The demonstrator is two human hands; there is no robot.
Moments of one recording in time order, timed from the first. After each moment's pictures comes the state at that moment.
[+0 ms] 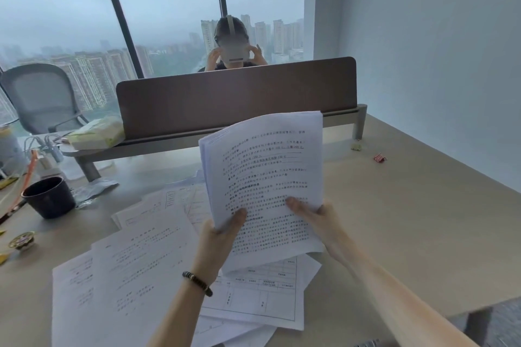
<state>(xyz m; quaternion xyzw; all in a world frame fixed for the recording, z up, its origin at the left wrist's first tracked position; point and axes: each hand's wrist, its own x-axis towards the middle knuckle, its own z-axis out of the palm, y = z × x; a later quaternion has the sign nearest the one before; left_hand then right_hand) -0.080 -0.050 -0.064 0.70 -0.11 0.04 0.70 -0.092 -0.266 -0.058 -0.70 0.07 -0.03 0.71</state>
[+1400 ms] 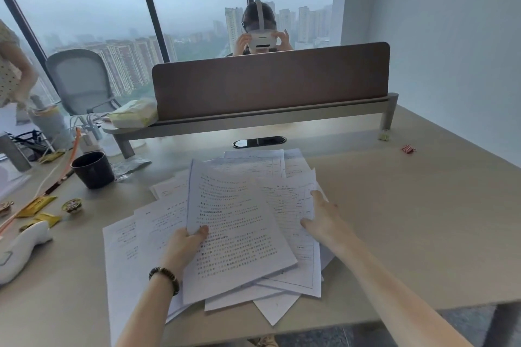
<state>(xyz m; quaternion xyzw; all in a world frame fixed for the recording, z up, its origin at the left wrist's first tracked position) -0.088 0.066 -0.105 0.81 0.14 -0.05 0.57 -0.094 -0.230 -0.080 -0.96 0.07 0.01 0.27</state>
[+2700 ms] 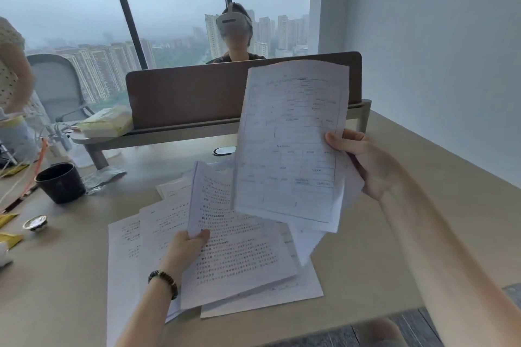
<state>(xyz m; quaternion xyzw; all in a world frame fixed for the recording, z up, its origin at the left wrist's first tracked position) -0.075 0.031 -0.103 0.80 0.11 -0.08 0.58 -0.104 -0.310 0.048 -0.58 -0.03 -0.01 0.82</state>
